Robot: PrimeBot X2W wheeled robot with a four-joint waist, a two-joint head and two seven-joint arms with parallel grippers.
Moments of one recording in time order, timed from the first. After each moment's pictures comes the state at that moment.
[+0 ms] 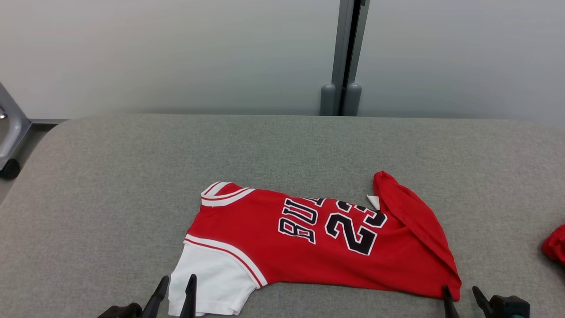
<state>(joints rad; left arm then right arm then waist) 0.06 0.21 -0.31 0.40 -0.56 -0.13 -0.26 -0.06 -0.05 -0.16 0.70 0.02 0.13 -0.26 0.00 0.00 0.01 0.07</state>
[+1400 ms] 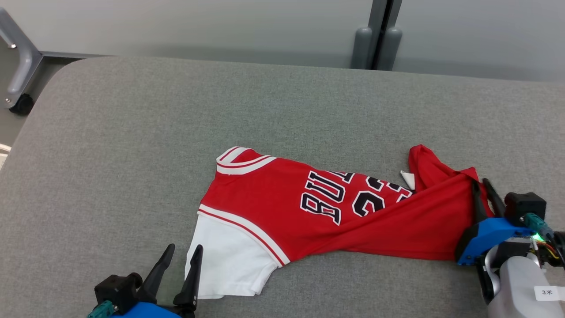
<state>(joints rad) -0.05 0.29 -0.43 0.35 -0.65 -0.13 -0.26 -0.43 -0.05 -0.28 0.75 -0.17 0.13 -0.26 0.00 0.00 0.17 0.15</state>
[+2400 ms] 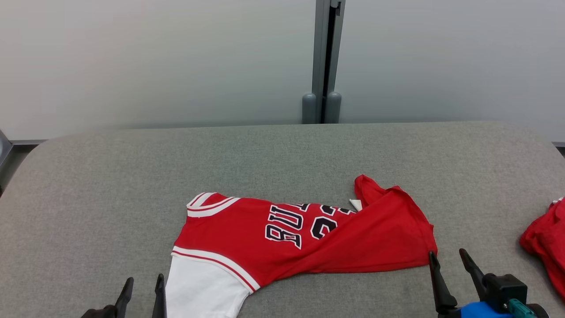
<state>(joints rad) 0.05 0.15 -0.08 0.44 -0.33 -0.13 -0.26 -0.03 -0.05 -0.06 0.43 0.05 0.13 -0.26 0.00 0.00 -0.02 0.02</state>
